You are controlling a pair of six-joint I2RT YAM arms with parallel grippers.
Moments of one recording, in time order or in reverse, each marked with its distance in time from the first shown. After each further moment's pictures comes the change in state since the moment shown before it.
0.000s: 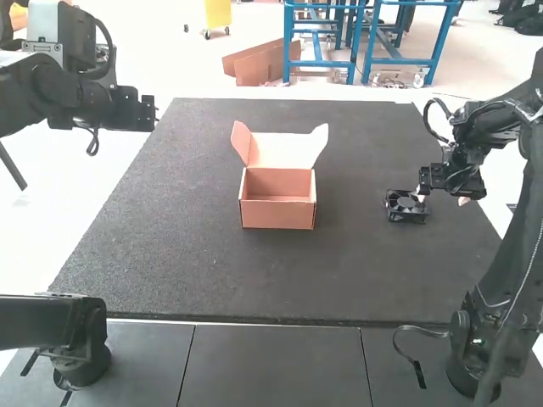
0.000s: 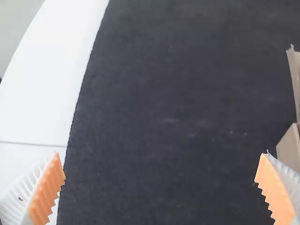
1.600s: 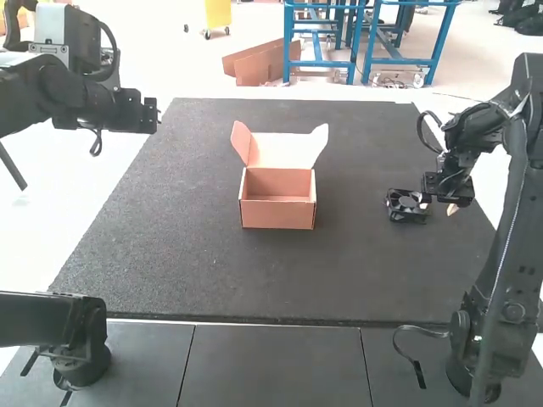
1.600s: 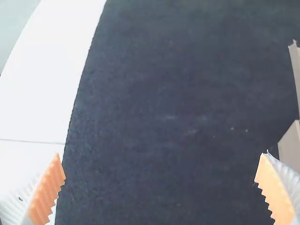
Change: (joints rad) left arm 0.000 0.026 0.000 0.005 0.000 0.000; right arm 0.000 0.175 0.121 -0.083 0.010 0.027
